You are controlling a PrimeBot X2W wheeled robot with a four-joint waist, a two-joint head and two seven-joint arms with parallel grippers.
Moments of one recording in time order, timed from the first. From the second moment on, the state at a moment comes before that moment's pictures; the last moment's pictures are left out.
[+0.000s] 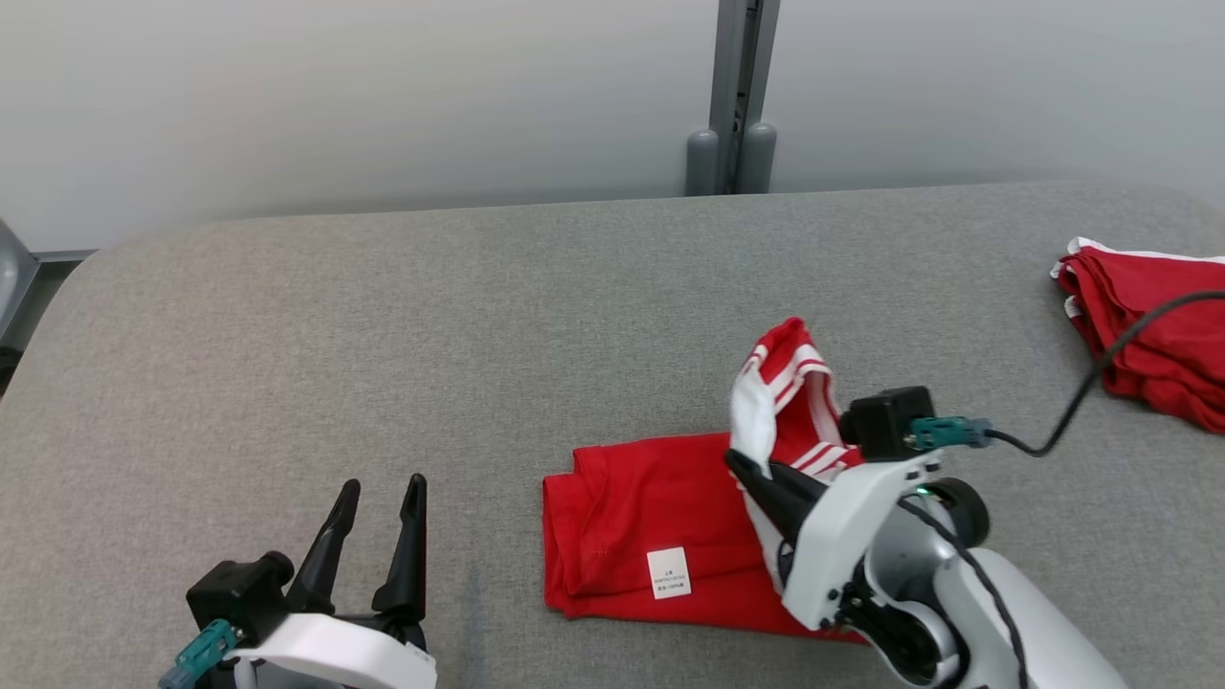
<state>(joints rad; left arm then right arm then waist) -0.04 0.16 -0.27 0.23 -0.58 0.01 -0.25 -0.34 -0.13 0.47 0.26 0.62 0.13 0.31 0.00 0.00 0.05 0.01</state>
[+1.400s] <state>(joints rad) -0.09 0.13 -0.31 0.26 -0.56 -0.01 -0.26 -0.63 -0.09 0.64 0.58 0.72 0.13 -0.10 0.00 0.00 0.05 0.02</state>
